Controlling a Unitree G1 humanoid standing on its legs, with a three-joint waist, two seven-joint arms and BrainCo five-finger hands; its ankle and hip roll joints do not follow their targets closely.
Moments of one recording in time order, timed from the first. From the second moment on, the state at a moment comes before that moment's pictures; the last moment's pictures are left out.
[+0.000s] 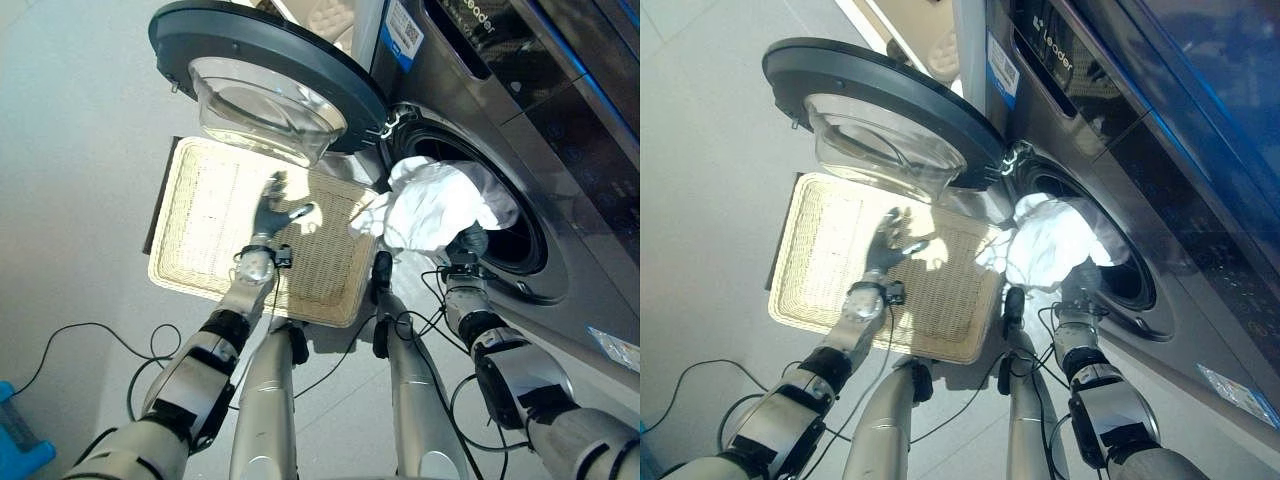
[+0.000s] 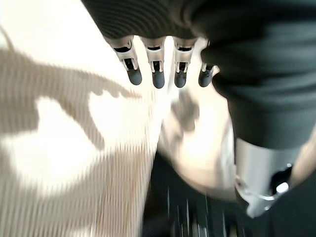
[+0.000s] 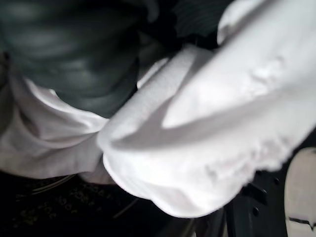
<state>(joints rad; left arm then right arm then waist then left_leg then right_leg) -0.68 0.27 -0.25 0.89 -0.40 -0.50 0.40 -0.80 -0.28 0.04 1.19 1.69 -0.40 0.59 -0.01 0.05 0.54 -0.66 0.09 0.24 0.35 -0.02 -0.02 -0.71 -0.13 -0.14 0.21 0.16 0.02</state>
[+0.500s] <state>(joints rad) -0.56 0.30 -0.13 0.90 -0.57 -0.56 0.47 -0.86 -0.33 -0.18 1.18 1.95 -0.48 0.52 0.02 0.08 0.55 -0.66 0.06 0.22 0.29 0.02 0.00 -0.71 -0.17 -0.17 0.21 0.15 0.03</state>
